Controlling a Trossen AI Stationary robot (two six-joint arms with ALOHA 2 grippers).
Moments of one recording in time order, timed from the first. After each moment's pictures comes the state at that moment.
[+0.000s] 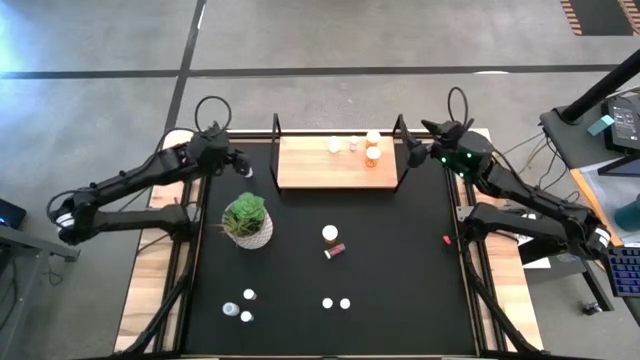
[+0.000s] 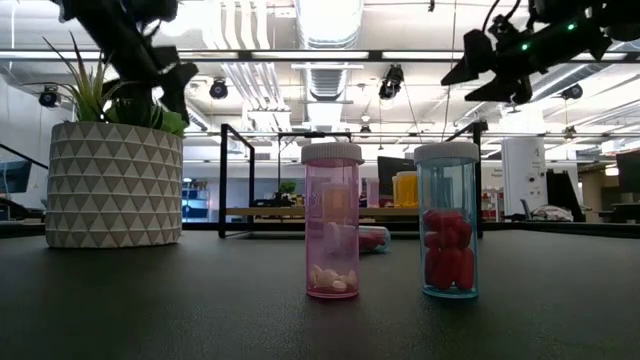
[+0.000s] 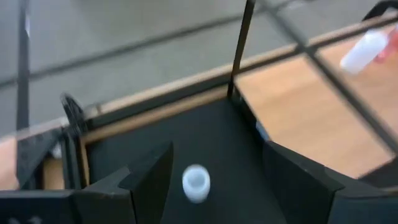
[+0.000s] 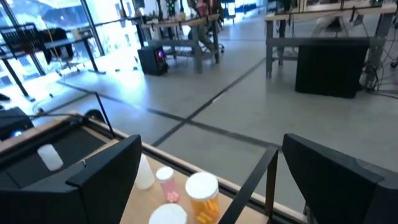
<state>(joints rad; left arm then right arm) 0.55 0.86 0.80 -0.68 -0.45 -0.45 -0.67 0.73 0.52 0.10 0.18 0.16</state>
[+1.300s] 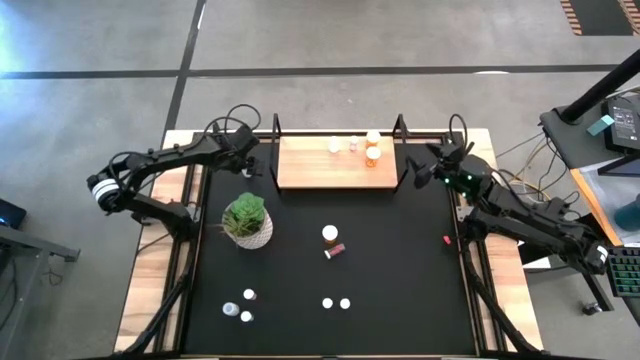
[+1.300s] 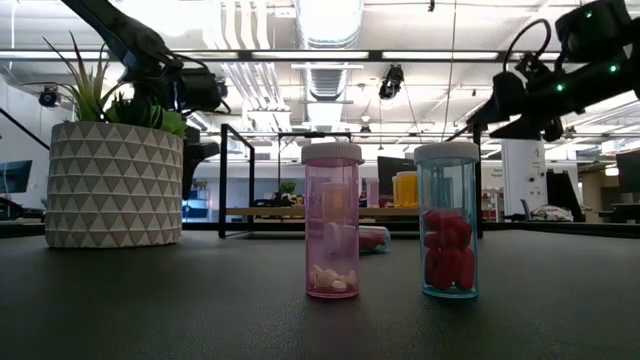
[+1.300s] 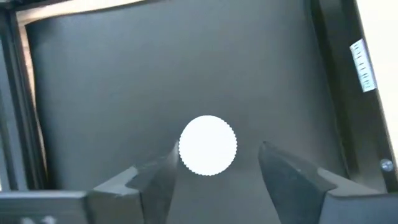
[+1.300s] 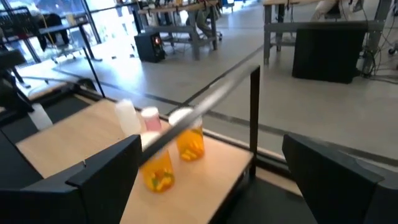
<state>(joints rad) 0.73 1.33 0.80 -0.66 -0.24 -0.60 -0.67 0.47 0.21 0.10 0.18 0.16</state>
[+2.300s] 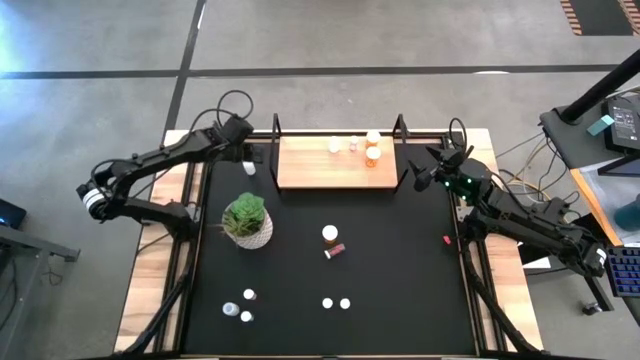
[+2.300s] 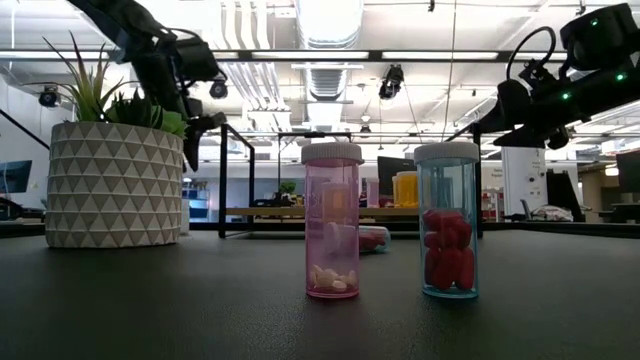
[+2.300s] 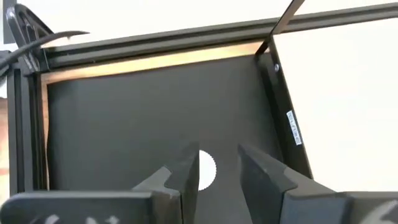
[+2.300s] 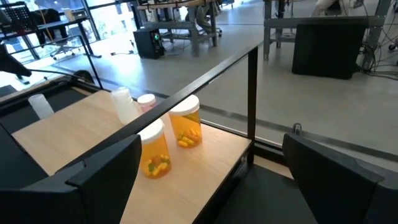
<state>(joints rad) 0.73 1.23 0.88 -0.64 -0.27 -0.60 -0.67 0.47 0.16 0.10 0.18 0.16</state>
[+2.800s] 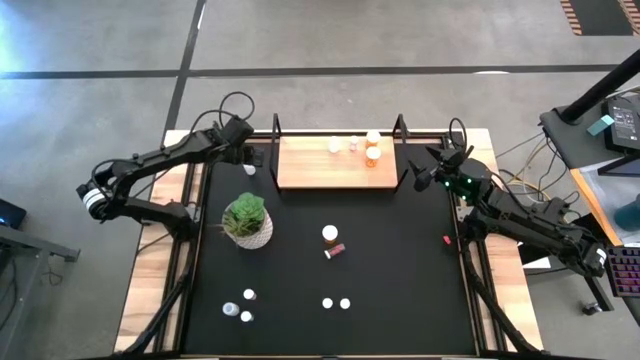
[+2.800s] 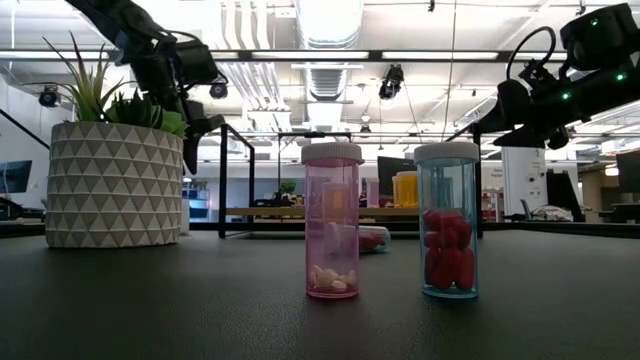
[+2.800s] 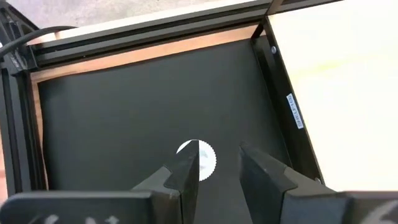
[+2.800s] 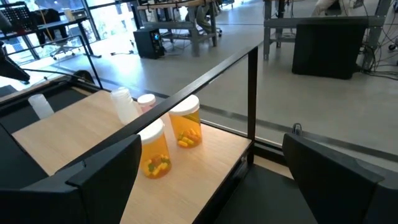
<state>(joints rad) 0.73 1.23 0.86 -0.65 -0.24 -0.54 -0.67 0.47 0.16 0.10 0.18 0.16</state>
